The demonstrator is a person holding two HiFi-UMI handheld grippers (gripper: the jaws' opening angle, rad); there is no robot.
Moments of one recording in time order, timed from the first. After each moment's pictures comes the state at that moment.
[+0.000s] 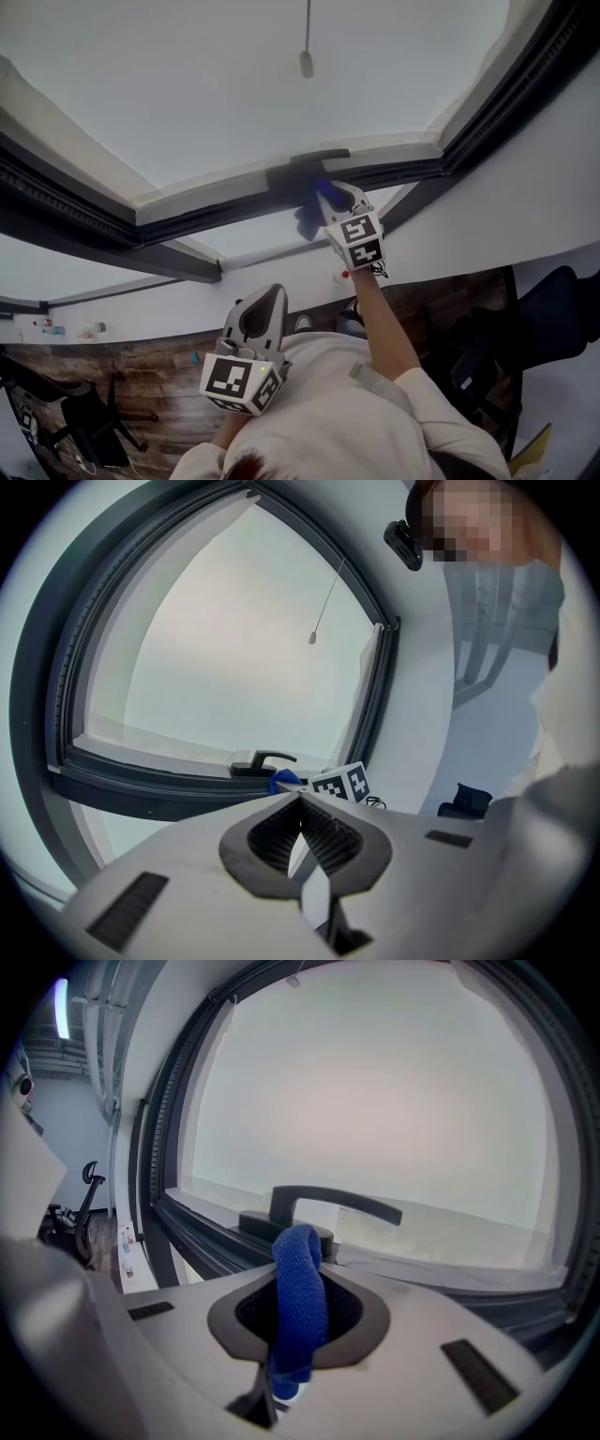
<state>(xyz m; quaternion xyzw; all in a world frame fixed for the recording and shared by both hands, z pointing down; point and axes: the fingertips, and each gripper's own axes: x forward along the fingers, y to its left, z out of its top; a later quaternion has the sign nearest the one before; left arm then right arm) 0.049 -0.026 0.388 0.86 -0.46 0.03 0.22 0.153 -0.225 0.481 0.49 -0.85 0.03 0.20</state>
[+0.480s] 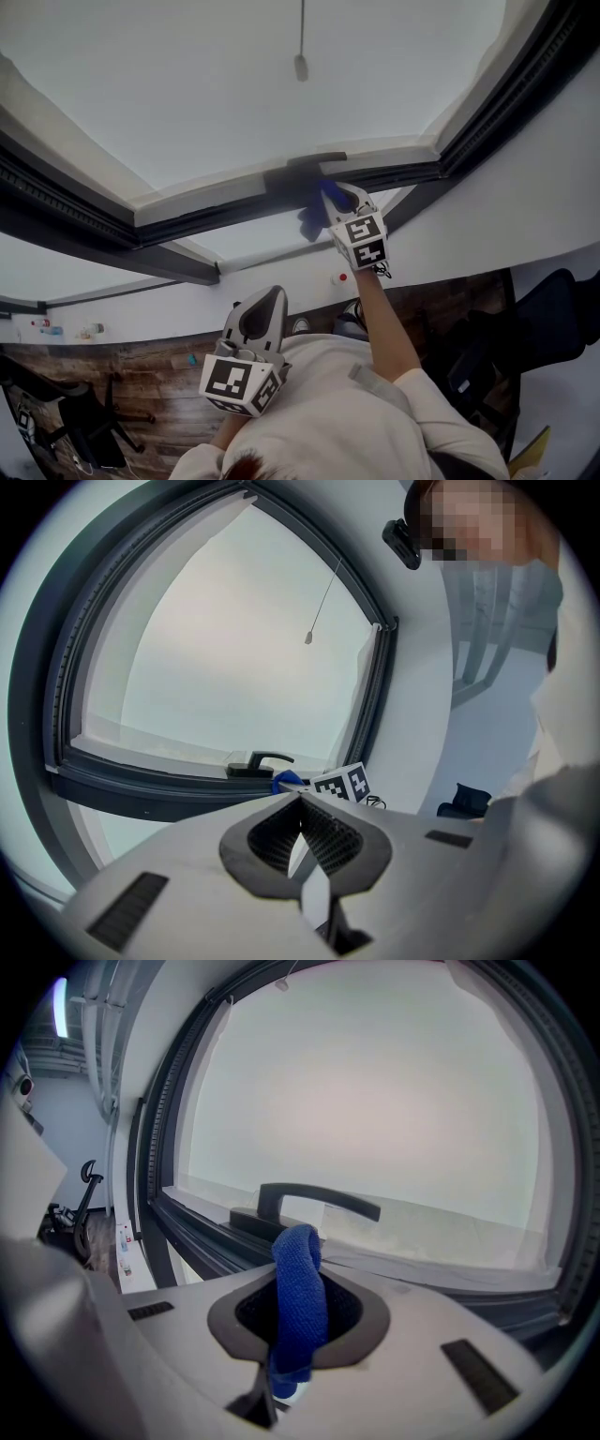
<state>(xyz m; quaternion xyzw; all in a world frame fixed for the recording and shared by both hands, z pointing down) 0.055 -0.025 0.386 0.86 -0.46 0.03 0.22 0.170 -0.228 0.481 0.49 -0.85 0.03 0.20</state>
